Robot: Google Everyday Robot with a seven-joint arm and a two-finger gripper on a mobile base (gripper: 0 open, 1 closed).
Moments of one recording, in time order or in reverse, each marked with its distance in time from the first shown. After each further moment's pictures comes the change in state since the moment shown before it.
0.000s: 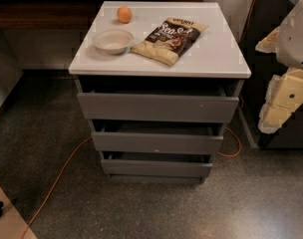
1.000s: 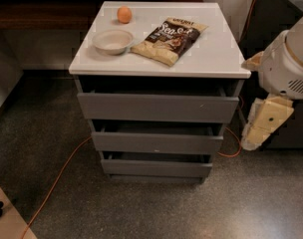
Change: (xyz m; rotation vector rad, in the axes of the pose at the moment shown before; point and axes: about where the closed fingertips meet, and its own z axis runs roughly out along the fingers) arm -0.009 0.016 0.041 0.009 -0.059 -0.024
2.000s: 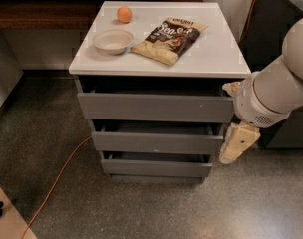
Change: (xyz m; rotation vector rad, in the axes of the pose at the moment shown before) arm 0.006 0.002 0.084 0.049 -0.047 -0.025
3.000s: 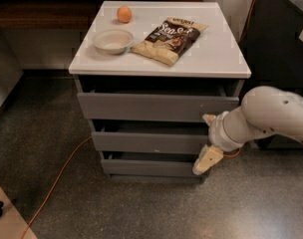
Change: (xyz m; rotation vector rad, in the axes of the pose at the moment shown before) arm 0.023 0.001 0.172 -0.074 -0.143 0.121
